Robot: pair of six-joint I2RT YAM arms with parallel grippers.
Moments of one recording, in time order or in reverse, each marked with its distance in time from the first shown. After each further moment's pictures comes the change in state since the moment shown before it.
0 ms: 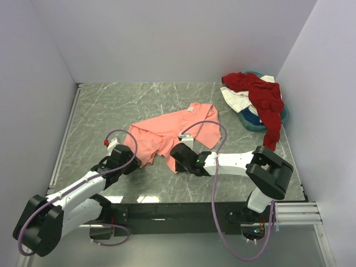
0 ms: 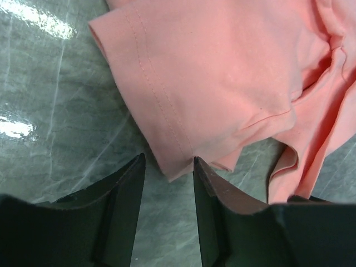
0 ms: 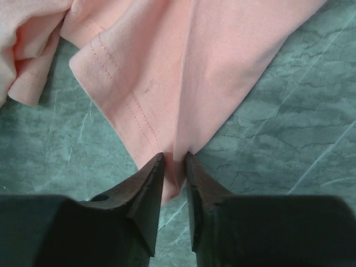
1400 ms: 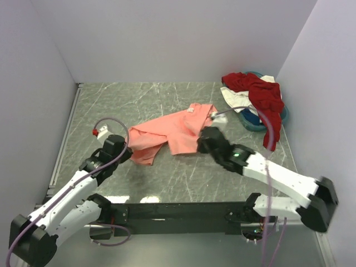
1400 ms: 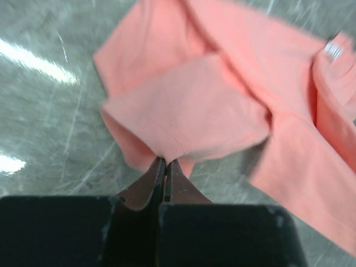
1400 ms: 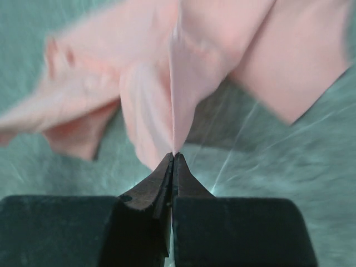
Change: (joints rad) left arm 0.000 -0.132 0.199 -0.232 -0.137 0.007; right arm -0.114 -0.444 0.016 -0.220 0.141 -0.072
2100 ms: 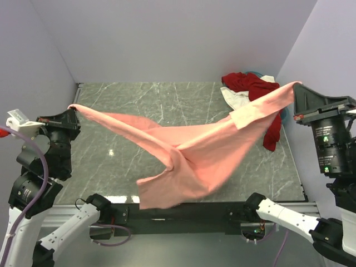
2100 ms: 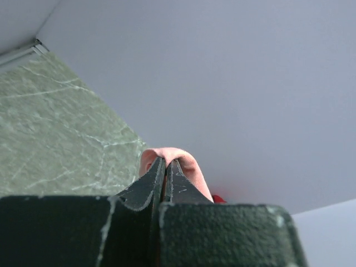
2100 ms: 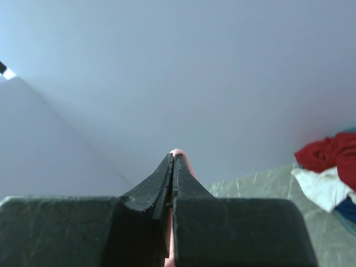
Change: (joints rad) left arm 0.005 -0.216 0.769 -0.229 -0.425 0.119; right arm -0.145 -0.402 0.850 -0.183 0.195 -0.360
